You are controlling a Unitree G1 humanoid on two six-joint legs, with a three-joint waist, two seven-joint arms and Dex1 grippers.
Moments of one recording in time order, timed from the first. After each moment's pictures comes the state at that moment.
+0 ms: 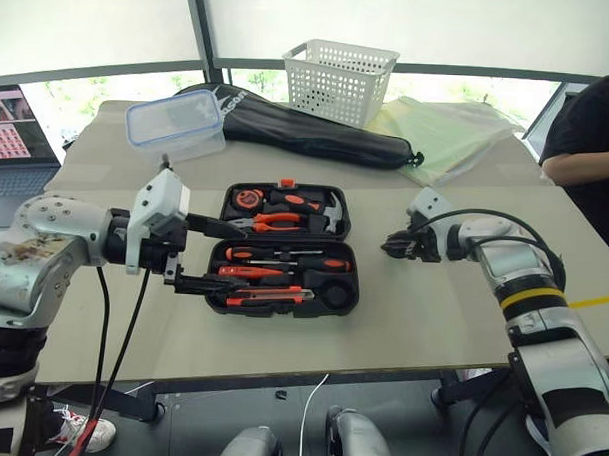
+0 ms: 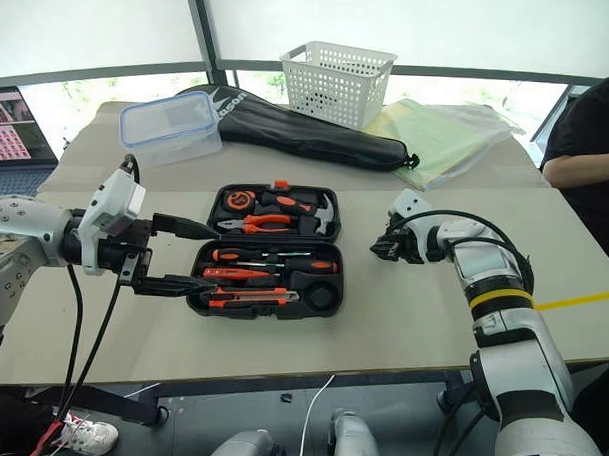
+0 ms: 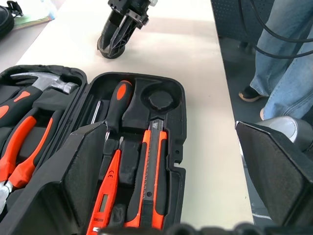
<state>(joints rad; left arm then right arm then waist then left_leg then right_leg) -0.51 0.95 0.08 -0.26 -0.59 0.65 -1.32 -0.87 -0.62 0.25 0.70 0.03 0.34 1.03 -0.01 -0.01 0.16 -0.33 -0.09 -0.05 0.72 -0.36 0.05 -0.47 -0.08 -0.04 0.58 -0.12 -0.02</state>
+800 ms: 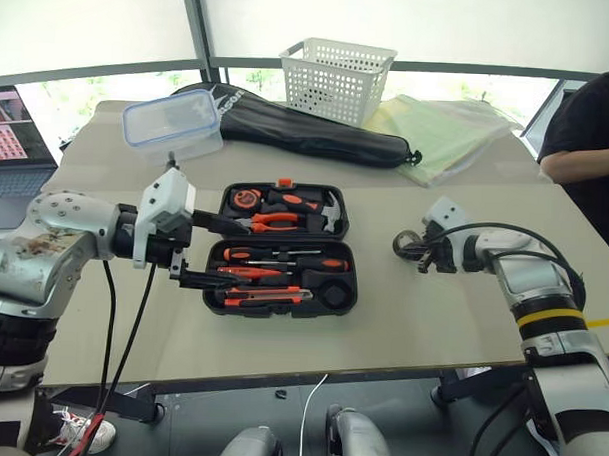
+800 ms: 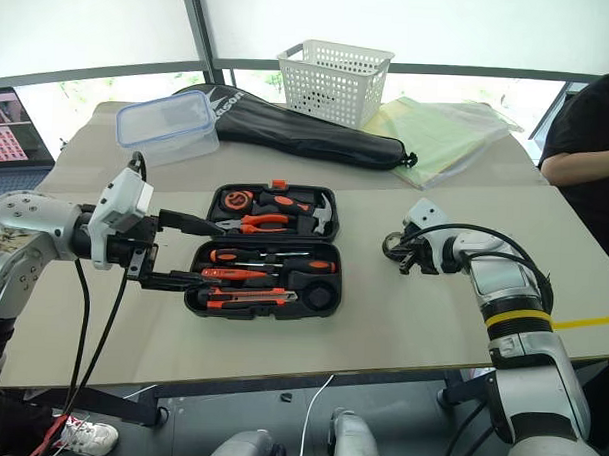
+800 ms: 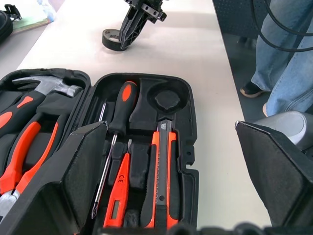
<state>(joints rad) -0.56 0.94 0.02 -0.18 -0.55 0.56 -1.35 -0.79 -0.67 0.16 0.54 0.03 0.41 1.03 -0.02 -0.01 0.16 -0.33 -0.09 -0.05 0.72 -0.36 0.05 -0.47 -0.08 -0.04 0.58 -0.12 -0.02</state>
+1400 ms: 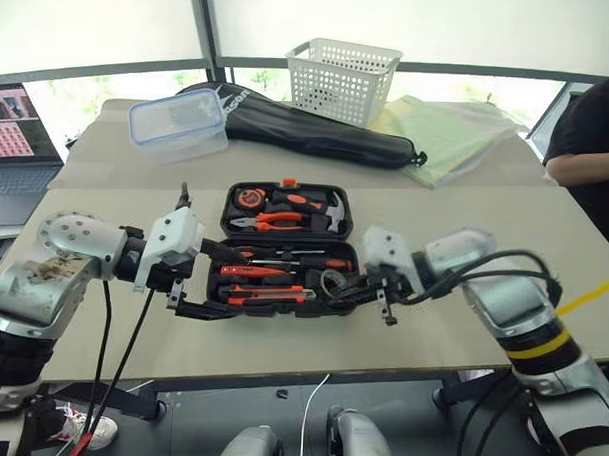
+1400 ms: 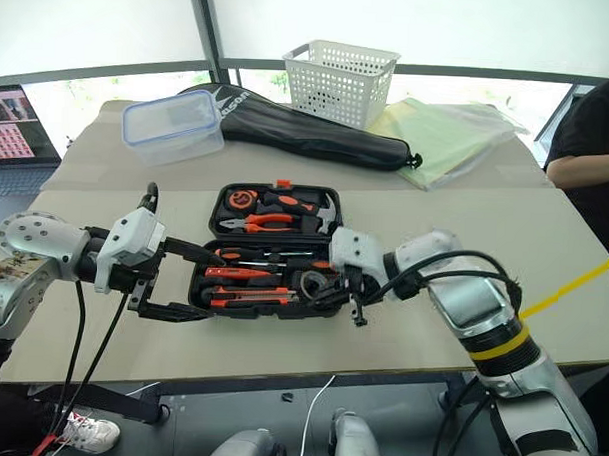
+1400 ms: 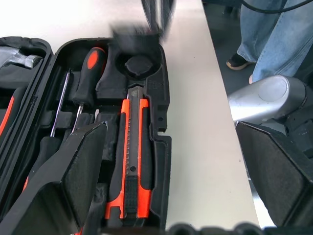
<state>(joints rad) -0.45 0.97 -0.03 -0.23 -0.48 0.46 -1.40 -0.68 -0.71 0.39 -0.15 0.19 0.56 1.30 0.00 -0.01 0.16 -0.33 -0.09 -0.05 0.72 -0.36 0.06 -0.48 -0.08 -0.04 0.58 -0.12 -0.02</state>
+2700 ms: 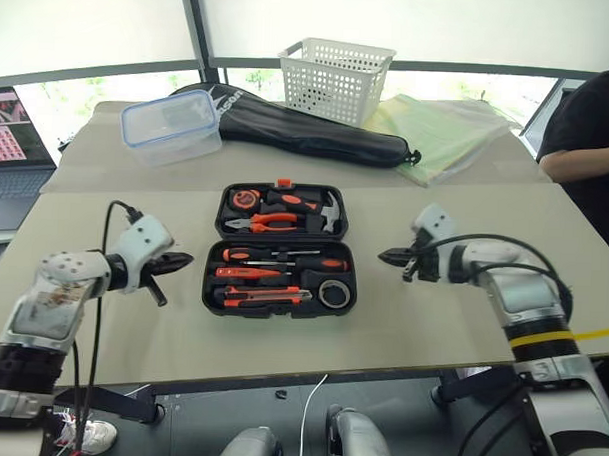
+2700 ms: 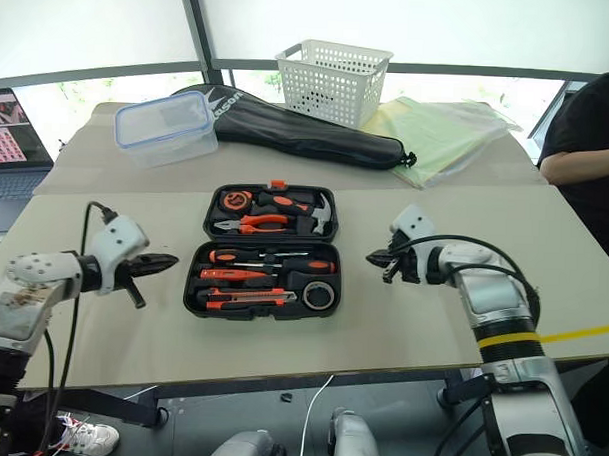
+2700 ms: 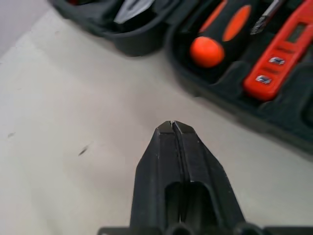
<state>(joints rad) -0.34 0.81 -0.01 0.11 -0.19 0.31 -0.93 -0.67 -0.59 0.17 0.33 0.14 0.46 1.00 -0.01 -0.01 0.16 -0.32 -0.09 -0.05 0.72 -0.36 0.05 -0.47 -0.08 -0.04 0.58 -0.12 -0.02</state>
